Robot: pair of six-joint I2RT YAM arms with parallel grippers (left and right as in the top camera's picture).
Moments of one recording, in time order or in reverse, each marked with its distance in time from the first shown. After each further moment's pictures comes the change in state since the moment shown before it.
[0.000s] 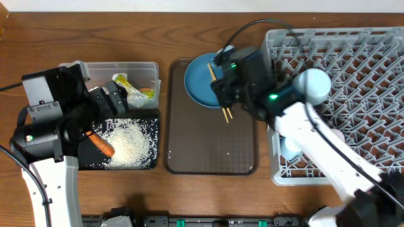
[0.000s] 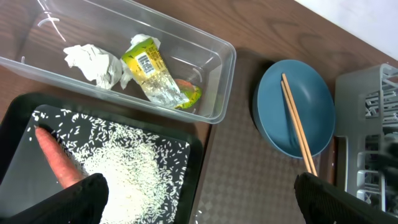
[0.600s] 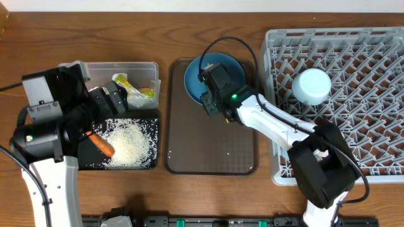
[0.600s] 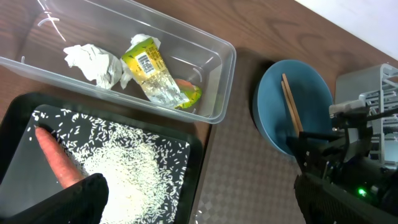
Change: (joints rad) left arm 0.000 0.000 0.000 0.000 0.000 0.000; right arm 0.055 0.323 -0.015 0.143 0.165 0.019
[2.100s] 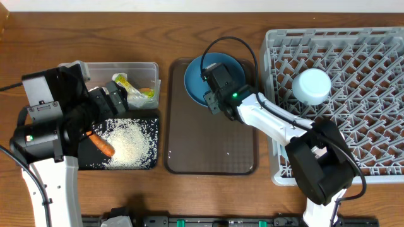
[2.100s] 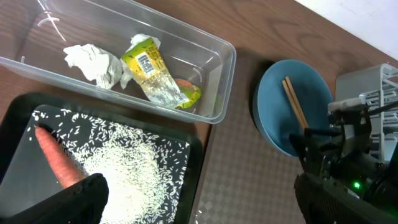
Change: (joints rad) left arm 0.000 0.000 0.000 0.000 0.000 0.000; right arm -0.017 0.016 0.000 0.002 0.061 -0.064
